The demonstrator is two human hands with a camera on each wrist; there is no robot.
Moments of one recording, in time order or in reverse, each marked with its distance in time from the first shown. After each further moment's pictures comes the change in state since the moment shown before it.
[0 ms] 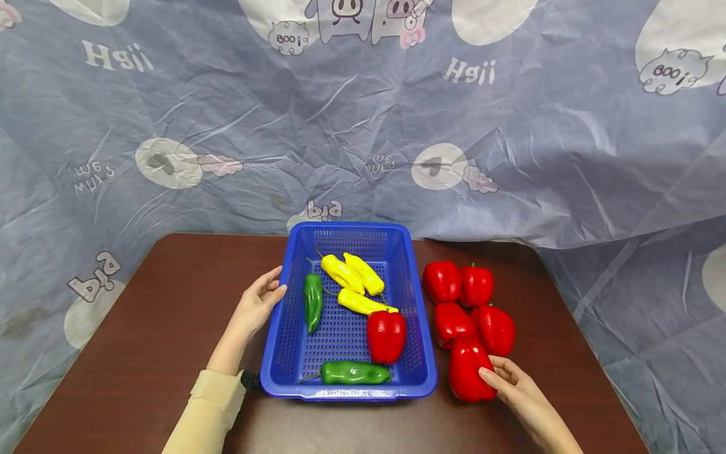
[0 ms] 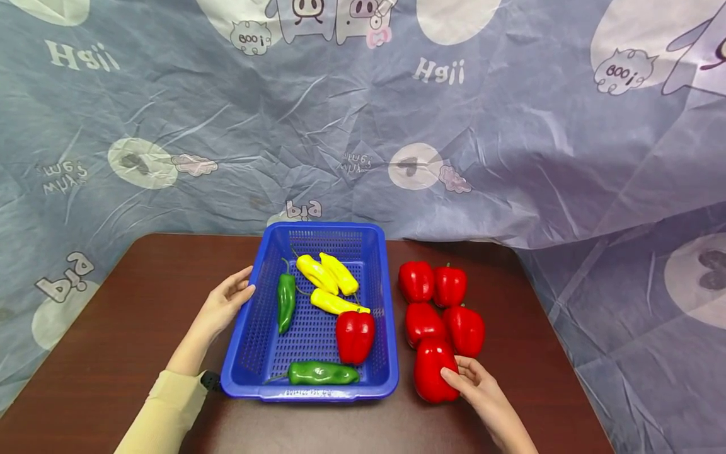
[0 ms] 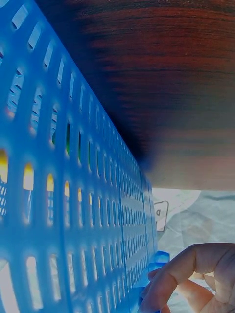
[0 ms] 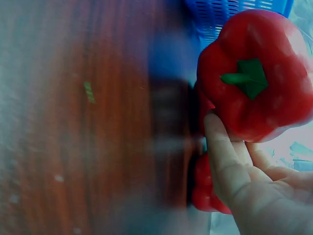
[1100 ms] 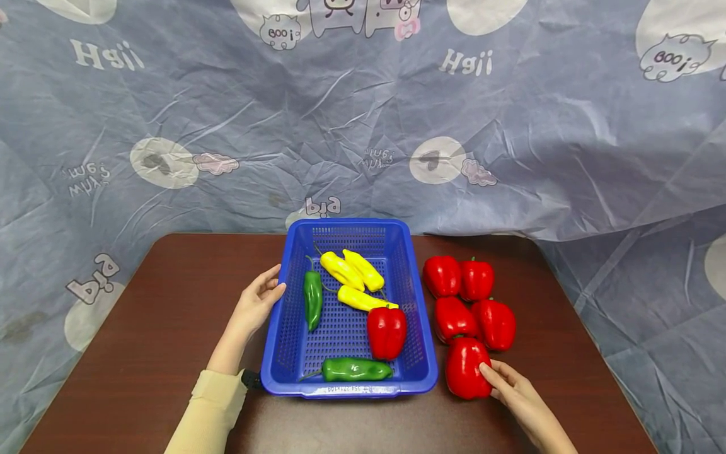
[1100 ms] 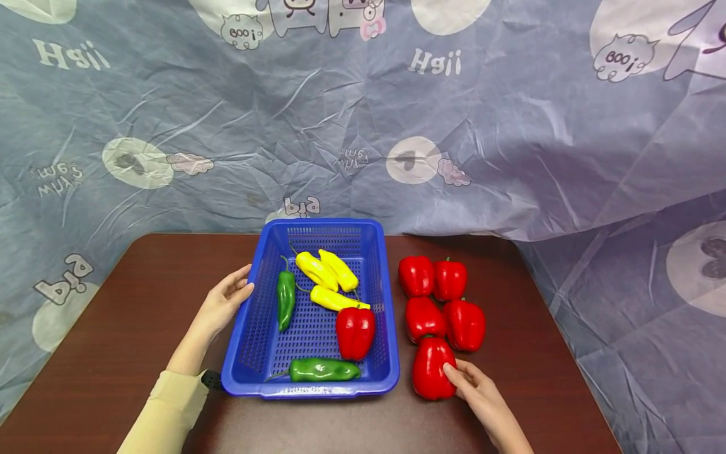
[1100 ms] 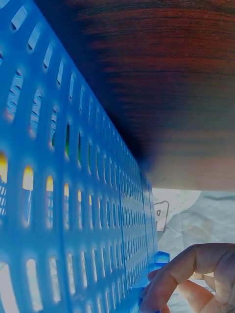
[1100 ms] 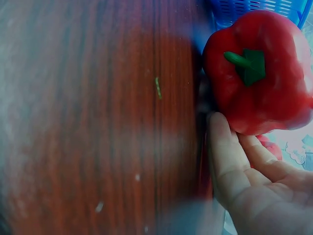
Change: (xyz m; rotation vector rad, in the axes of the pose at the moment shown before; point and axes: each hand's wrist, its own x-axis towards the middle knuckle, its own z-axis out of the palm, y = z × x) left_hand 0.002 -0.002 0.000 -0.026 0.000 -0.017; right_hand 0.001 0.016 0.009 -0.099 0.050 0.084
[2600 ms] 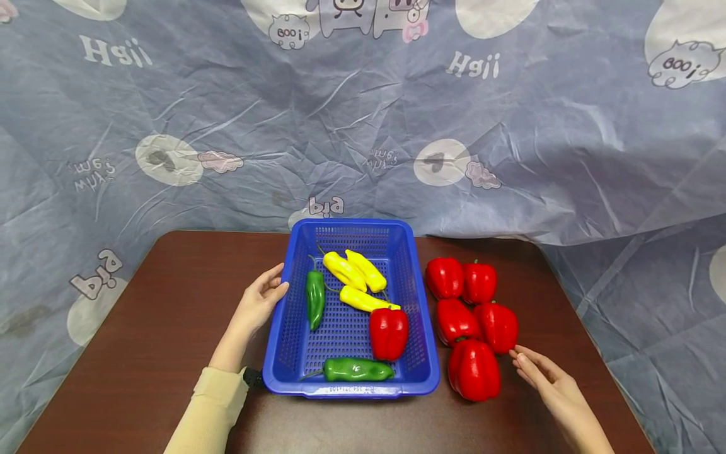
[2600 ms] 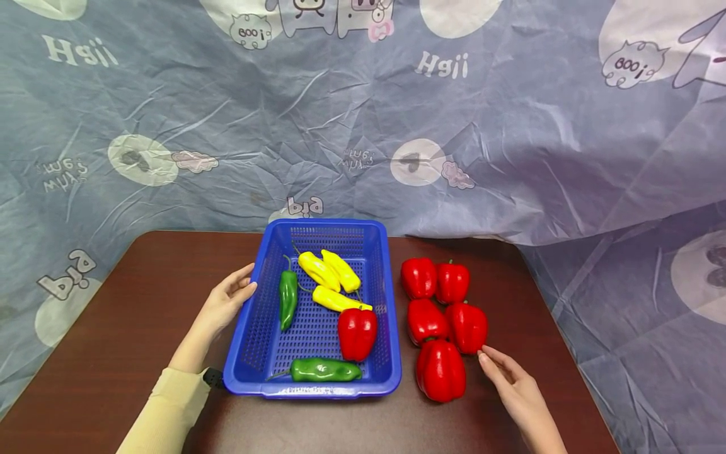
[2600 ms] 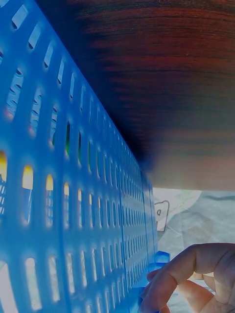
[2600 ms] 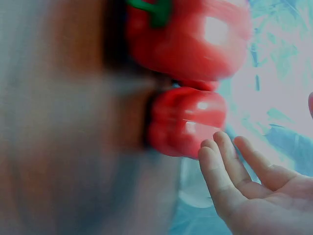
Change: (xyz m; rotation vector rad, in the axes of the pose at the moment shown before) left_hand 0.002 -0.002 0.000 -0.013 0.003 0.021; right_hand -0.010 -0.010 -0.044 -0.034 0.122 -0.182
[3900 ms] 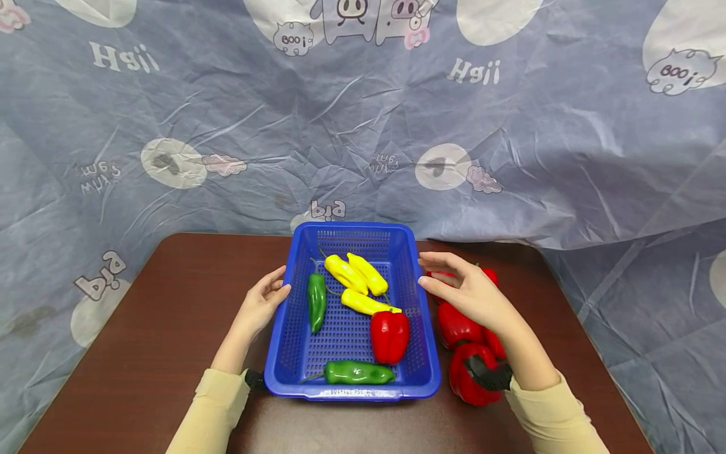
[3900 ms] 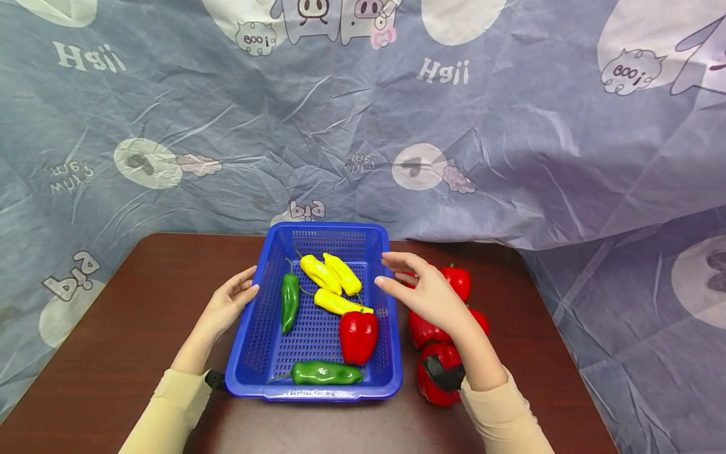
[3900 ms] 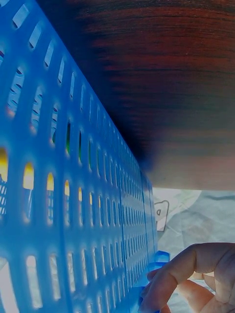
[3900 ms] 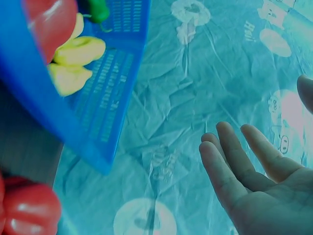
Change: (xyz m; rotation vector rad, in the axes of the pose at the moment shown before) left_hand -0.001 0.000 -0.001 -0.009 -0.002 0.007; right_hand 0.063 -0.185 0.062 -0.153 -0.213 -0.393
